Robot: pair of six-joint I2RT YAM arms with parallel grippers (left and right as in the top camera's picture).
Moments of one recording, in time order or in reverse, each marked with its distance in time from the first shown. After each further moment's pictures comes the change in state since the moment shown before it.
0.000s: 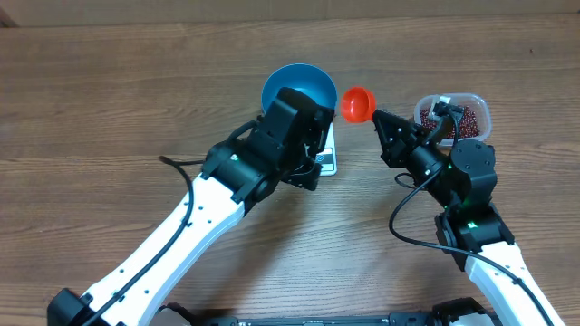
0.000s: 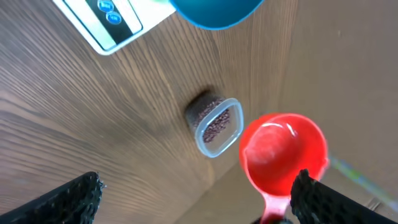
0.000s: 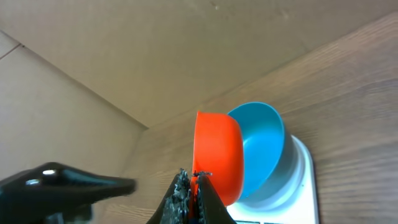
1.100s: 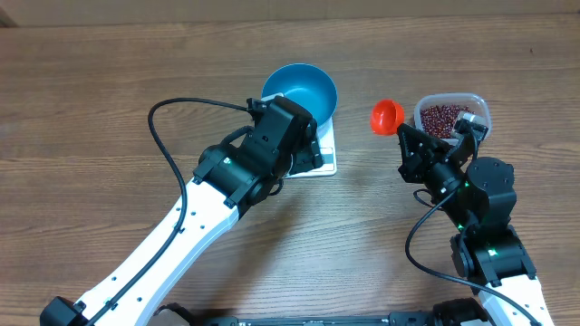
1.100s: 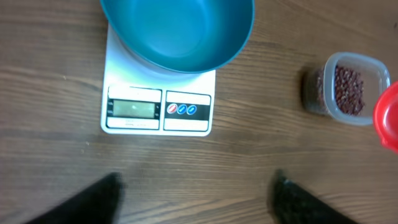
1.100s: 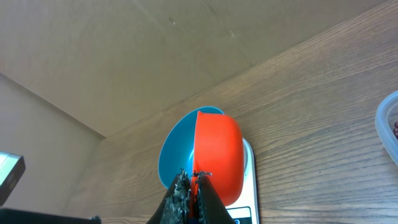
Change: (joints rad) left arm 0.002 -0.022 0.000 -0.170 -0.188 1.025; right arm -0.029 -0.201 0.001 -0.279 0.137 -0.104
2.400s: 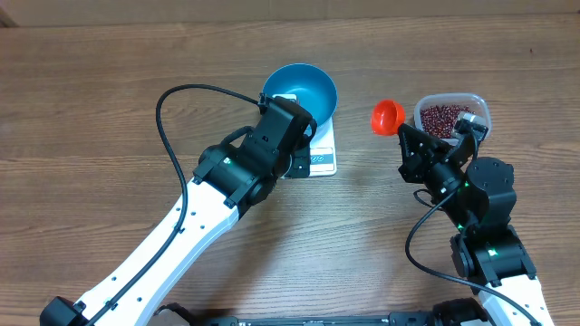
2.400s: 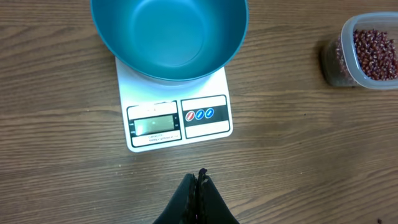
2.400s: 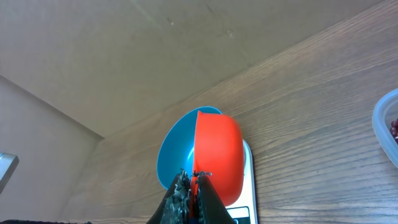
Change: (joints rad) left arm 0.000 0.000 0.000 -0.005 -0.030 0.259; right arm 0.000 0.000 0.000 -0.003 0.006 0.000
